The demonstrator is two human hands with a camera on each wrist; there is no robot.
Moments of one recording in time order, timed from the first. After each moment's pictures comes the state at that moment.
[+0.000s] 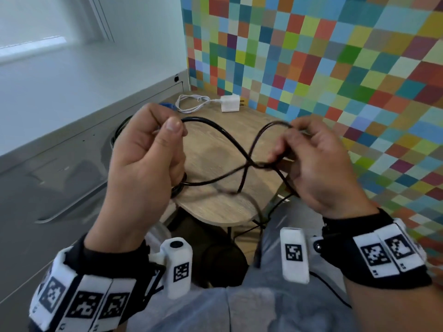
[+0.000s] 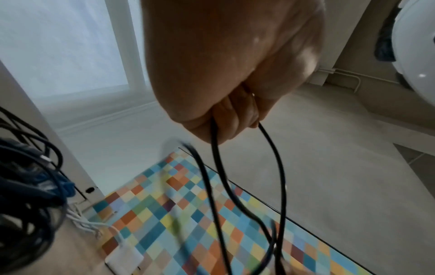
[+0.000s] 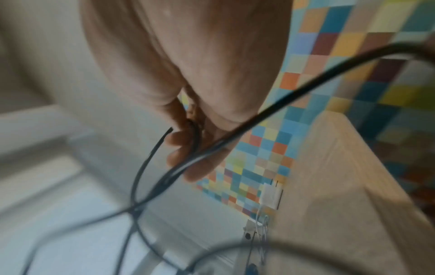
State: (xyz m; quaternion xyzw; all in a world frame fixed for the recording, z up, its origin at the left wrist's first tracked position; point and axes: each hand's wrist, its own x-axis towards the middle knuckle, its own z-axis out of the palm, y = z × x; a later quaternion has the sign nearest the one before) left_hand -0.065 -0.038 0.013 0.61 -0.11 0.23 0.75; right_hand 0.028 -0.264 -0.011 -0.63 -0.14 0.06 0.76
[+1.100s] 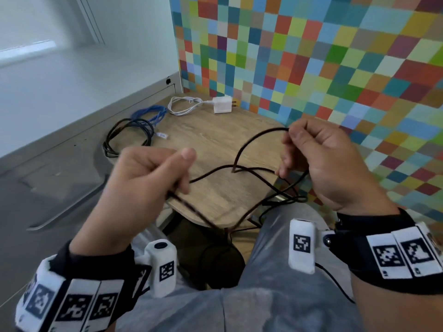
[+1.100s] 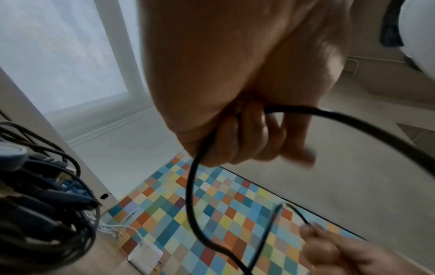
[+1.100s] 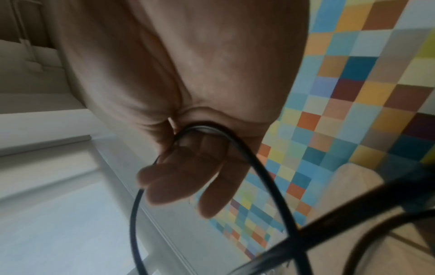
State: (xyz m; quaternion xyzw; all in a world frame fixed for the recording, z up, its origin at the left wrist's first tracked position) left_hand -0.069 -0.030 0.005 0.78 -0.08 0.17 0.59; right_hand 0.027 -0.287 0.002 -0.71 -0.18 0.02 0.68
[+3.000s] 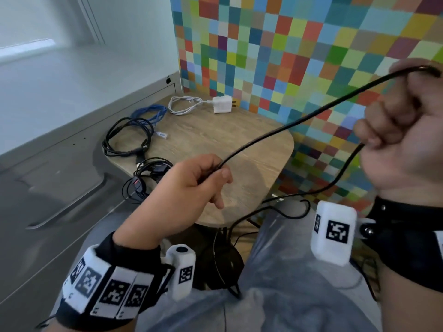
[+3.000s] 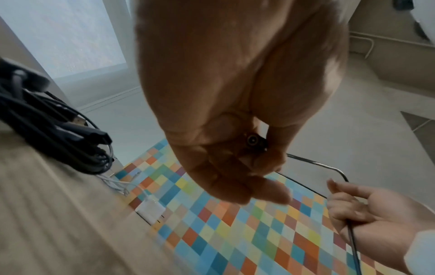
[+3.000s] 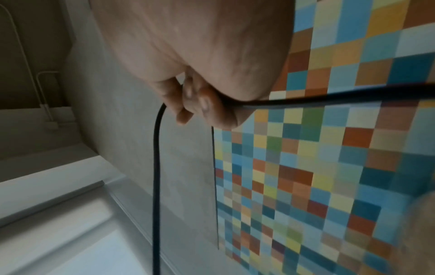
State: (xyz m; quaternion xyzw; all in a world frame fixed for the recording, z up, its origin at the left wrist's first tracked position) left_hand -0.050 -0.055 -0.021 0.82 -0.08 0.03 0.57; right_hand 0.043 -0.339 0.042 -0.54 -0.18 -0.13 0.81
